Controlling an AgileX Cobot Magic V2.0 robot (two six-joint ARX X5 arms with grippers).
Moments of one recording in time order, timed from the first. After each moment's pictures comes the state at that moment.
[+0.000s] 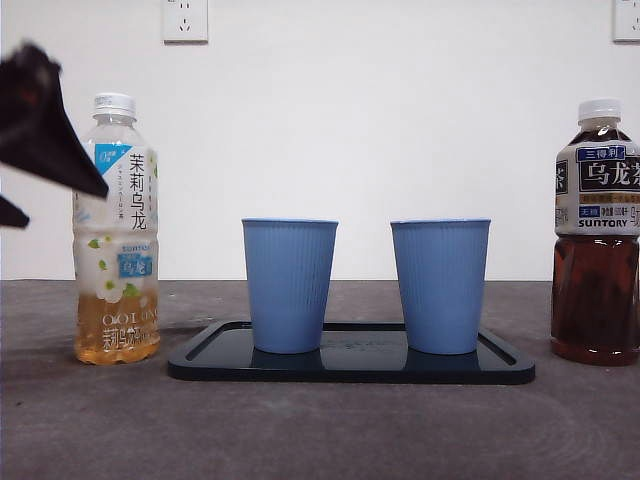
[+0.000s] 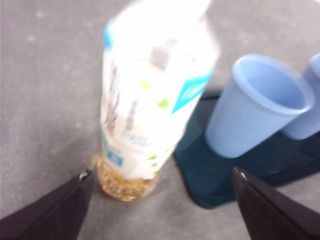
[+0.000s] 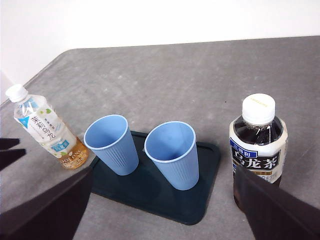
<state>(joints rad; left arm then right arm) -0.32 0.84 0.40 -0.01 0.14 -0.17 0.35 0.48 0.82 -0.67 -0.16 0.27</state>
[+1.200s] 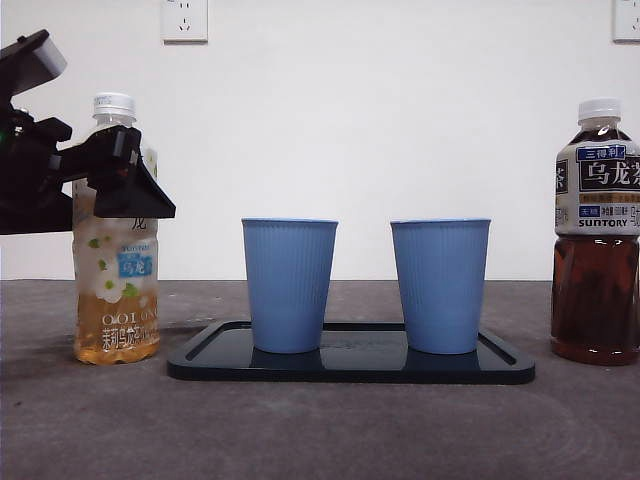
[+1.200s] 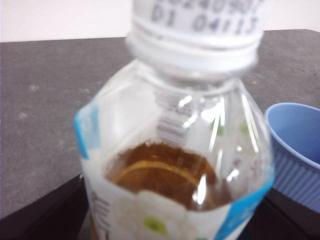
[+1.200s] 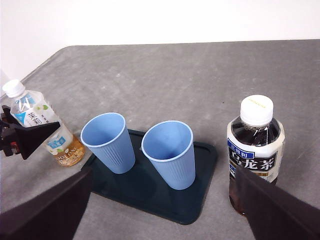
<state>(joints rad) -0.32 1.32 0.40 0.69 0.13 -0.05 0.35 0.48 0.82 -0.67 -0.16 0.24</state>
